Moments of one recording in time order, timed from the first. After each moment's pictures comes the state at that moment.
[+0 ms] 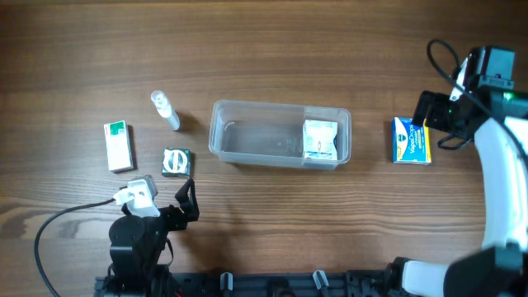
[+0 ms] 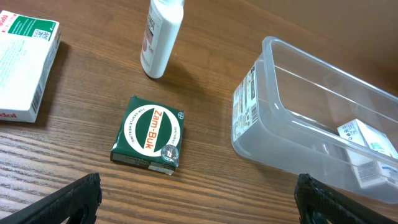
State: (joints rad) left arm -0.04 0.02 0.16 -0.60 0.10 -0.39; right arm -0.22 1.50 1.31 -1.04 0.12 0.07
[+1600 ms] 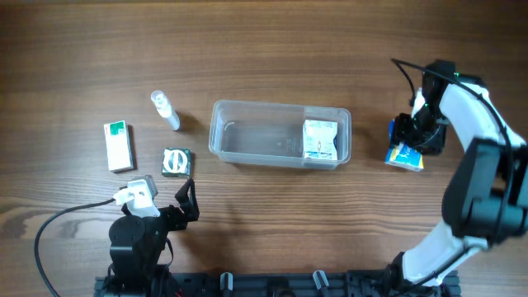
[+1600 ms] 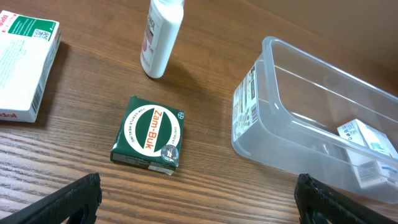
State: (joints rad) left arm -0.04 0.02 0.16 -0.61 0.10 -0.39; right arm -0.17 1.89 1.30 -1.06 0.03 0.10
